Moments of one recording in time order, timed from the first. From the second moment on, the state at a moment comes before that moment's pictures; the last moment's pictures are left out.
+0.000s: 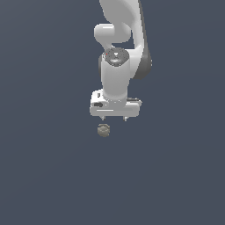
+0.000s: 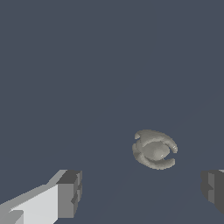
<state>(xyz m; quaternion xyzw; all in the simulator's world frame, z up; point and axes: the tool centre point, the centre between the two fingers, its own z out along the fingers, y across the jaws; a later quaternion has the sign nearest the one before) -0.001 0.008 0.180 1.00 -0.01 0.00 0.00</state>
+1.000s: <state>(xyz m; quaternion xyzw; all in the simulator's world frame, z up) -0.011 -0.023 0.173 1.00 -0.04 -0.01 0.00</state>
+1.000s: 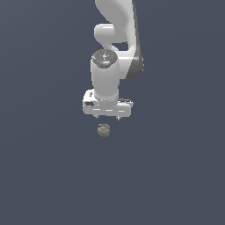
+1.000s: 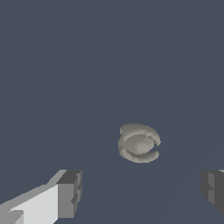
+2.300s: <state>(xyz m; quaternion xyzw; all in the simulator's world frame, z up) -0.024 -0.049 0.083 0.99 -0.10 0.00 0.00</state>
